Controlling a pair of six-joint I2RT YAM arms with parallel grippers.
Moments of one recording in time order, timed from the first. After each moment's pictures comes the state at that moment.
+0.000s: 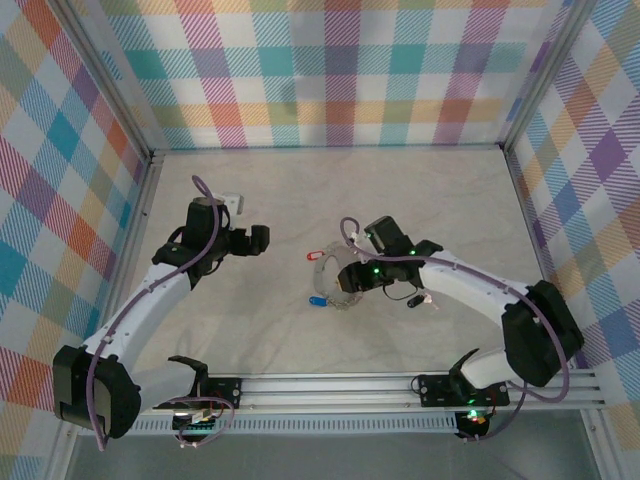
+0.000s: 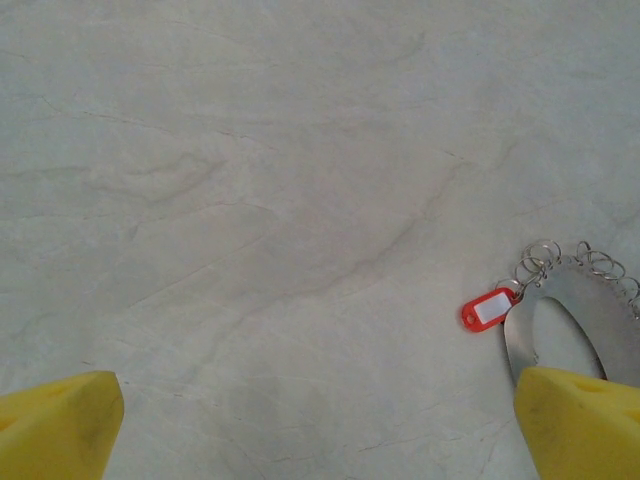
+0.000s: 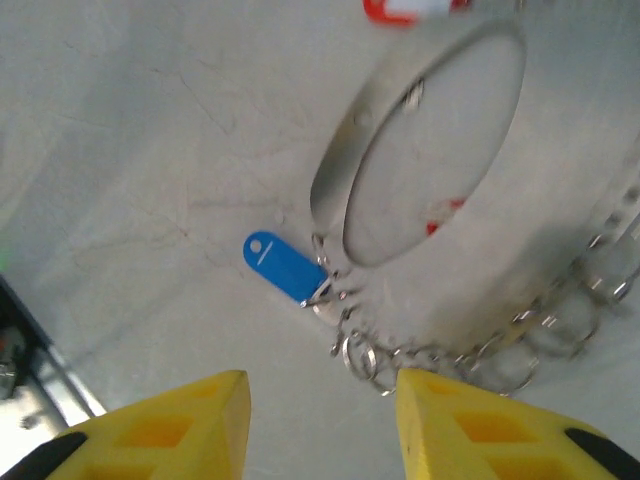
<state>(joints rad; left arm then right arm) -0.28 1.15 0.88 -0.43 0.03 -0.15 0.68 1.44 0.89 -0.48 -0.40 0.35</state>
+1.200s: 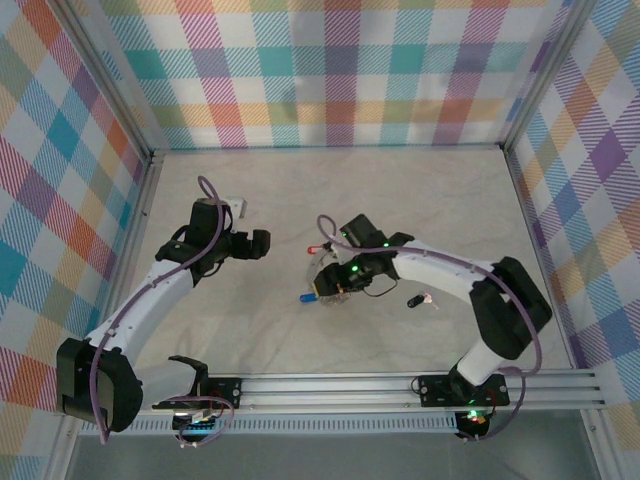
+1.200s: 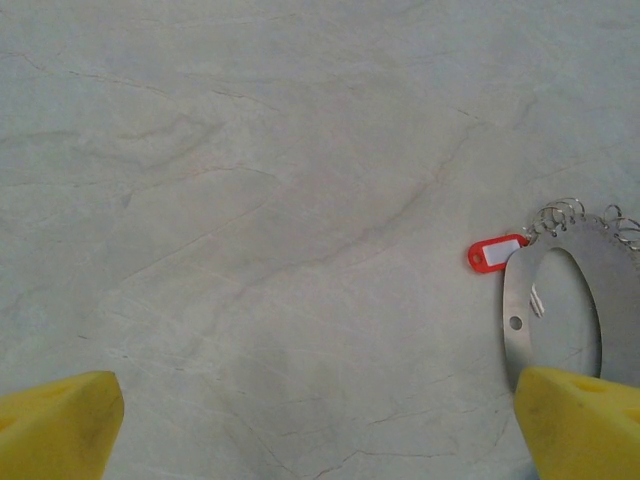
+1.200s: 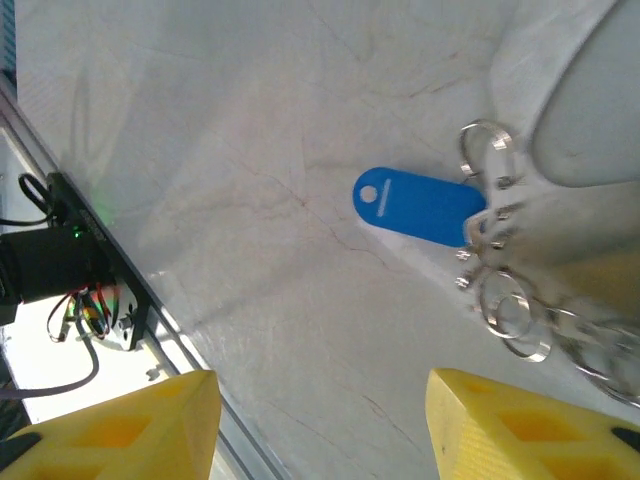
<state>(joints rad) -0.28 1.18 0.89 -0.48 0.04 -0.14 0.72 1.59 1.02 -0.50 -0.54 0.42</state>
